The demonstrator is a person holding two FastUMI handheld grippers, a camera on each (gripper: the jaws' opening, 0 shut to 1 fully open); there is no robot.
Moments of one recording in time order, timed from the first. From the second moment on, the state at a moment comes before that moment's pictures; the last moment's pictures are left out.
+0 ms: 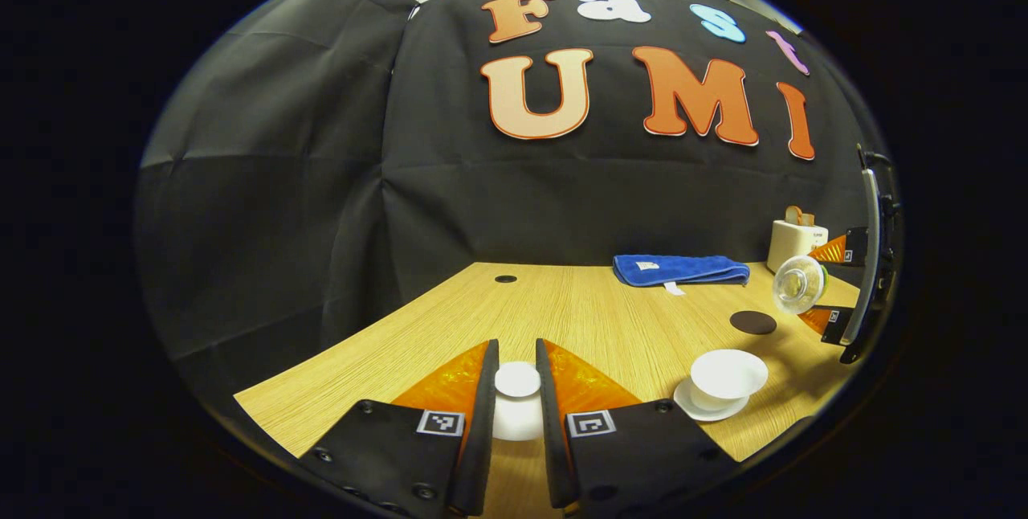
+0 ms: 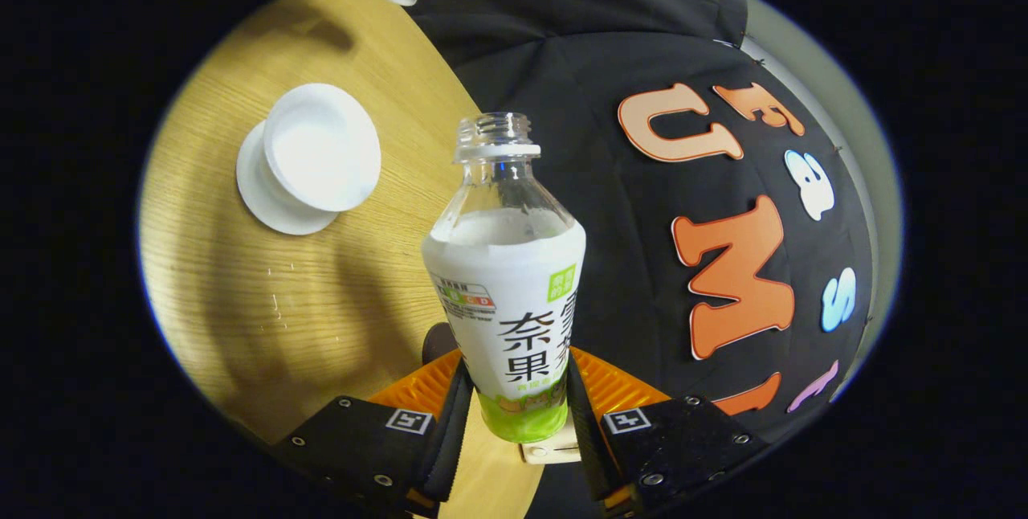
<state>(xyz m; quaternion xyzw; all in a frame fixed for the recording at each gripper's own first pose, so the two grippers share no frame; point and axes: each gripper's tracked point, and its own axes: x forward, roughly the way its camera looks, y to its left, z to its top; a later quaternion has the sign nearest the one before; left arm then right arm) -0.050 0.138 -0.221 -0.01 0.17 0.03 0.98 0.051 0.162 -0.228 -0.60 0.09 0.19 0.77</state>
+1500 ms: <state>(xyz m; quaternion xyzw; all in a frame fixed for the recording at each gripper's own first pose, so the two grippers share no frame) -0.053 0.130 -0.234 0.01 0.19 0.01 0.98 0.074 0.173 -0.179 -0.72 -0.08 0.15 0.67</state>
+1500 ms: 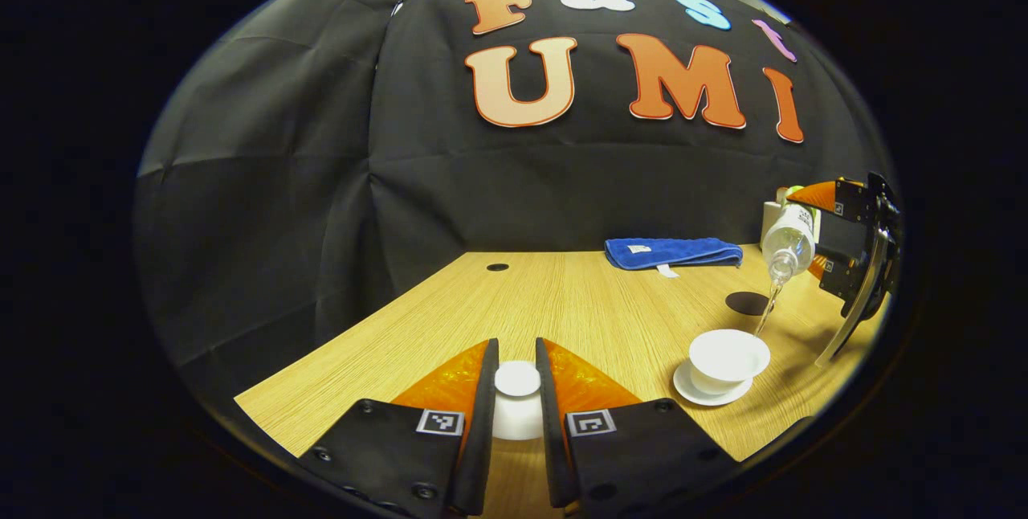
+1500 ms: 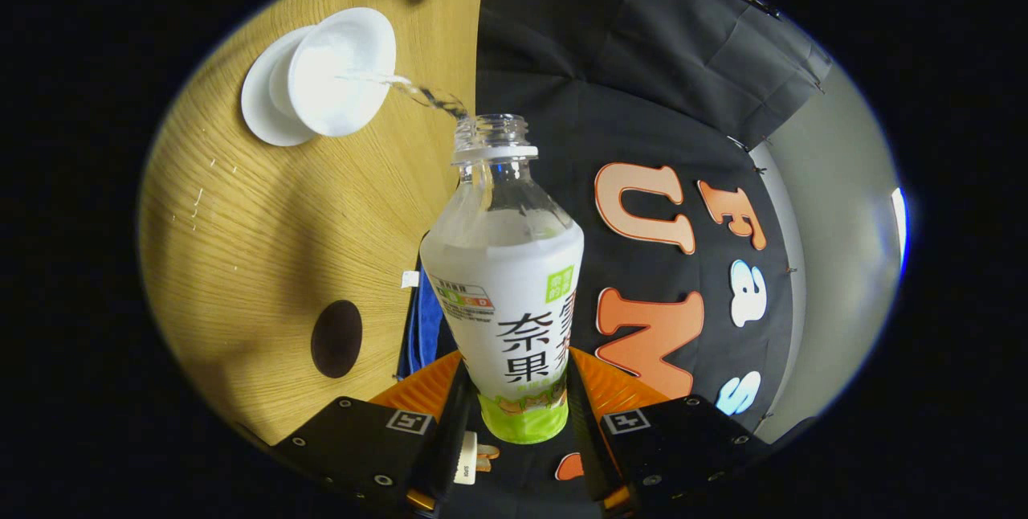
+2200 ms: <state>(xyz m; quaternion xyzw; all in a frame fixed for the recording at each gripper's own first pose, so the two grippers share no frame) -0.056 0.130 -0.232 0.01 0.19 0.01 0.98 0.091 0.190 -0.132 -0.75 -0.15 0.13 0.63</state>
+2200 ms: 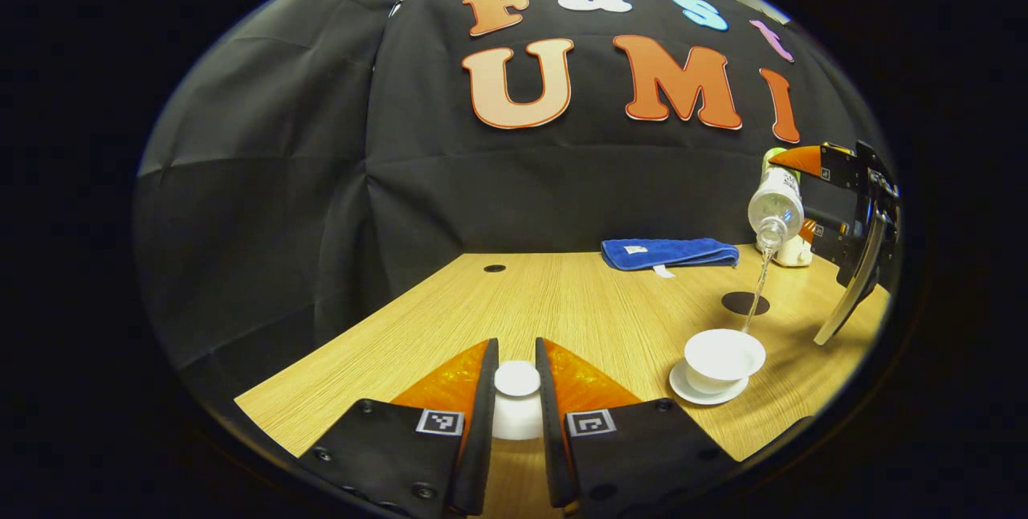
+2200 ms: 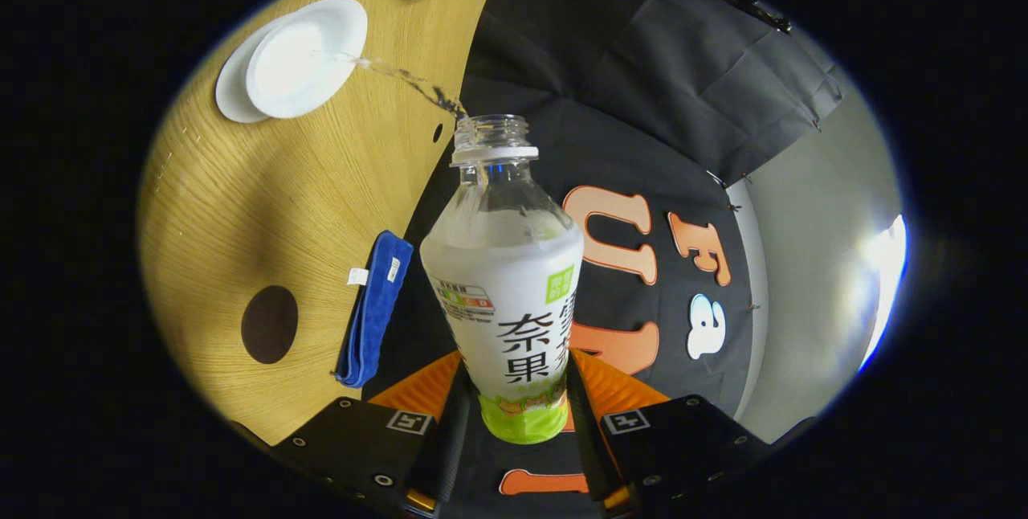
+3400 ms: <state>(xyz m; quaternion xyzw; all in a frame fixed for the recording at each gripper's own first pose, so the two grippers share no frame) -0.058 0.126 -0.229 0.01 0.20 0.00 0.98 0.085 0.224 -0.112 -0.80 -0.30 0.09 0.52</state>
